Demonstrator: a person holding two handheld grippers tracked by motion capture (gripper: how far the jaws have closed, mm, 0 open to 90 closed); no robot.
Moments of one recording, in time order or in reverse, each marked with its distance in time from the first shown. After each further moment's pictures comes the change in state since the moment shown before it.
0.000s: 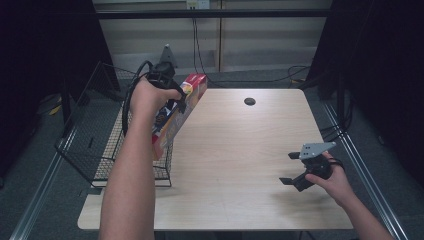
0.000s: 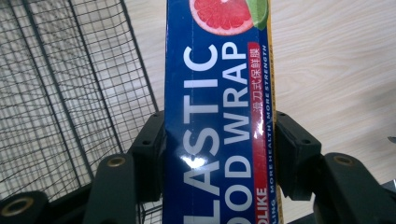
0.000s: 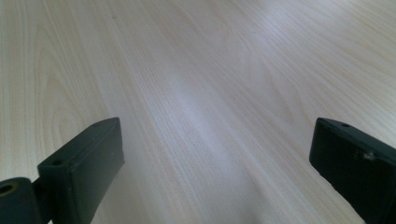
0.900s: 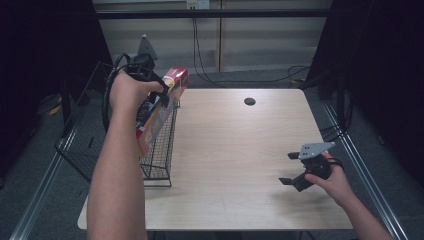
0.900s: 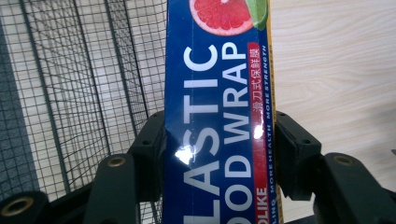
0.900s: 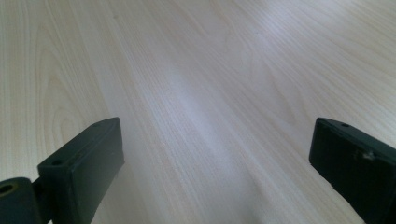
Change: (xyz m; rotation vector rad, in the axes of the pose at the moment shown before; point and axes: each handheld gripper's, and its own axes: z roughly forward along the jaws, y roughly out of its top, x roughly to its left) left arm 0.030 -0.008 -0.032 -0.031 0.041 -0.094; right arm 0.001 0.001 0.001 0.003 -0.003 -0.002
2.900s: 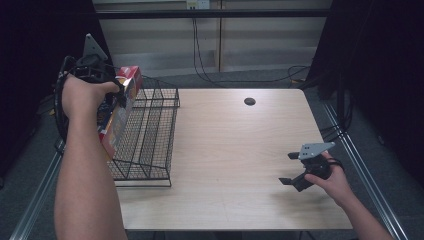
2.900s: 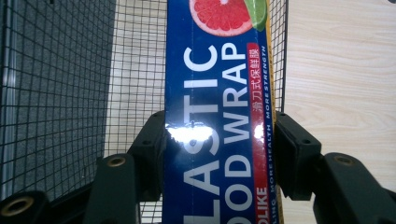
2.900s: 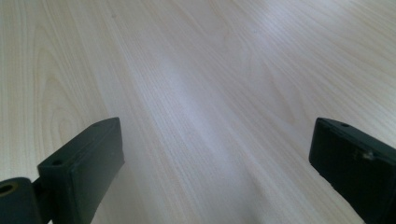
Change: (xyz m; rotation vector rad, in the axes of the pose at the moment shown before) left arm 0.077 -0.033 -0.038 -0.066 0.119 -0.227; right arm 0.000 0.000 0.000 0.000 -0.005 0.001
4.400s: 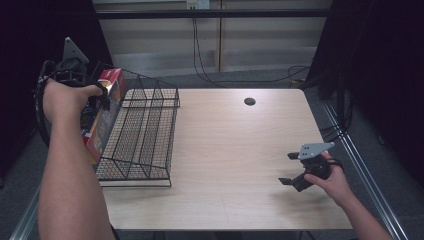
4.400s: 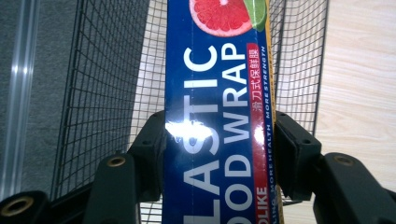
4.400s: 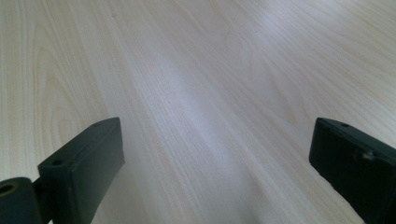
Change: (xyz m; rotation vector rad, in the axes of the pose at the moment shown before) left arm 0.035 -0.005 -0.001 -0.013 0.042 -0.052; right arm 0.000 0.000 0.001 0.003 0.002 -0.001
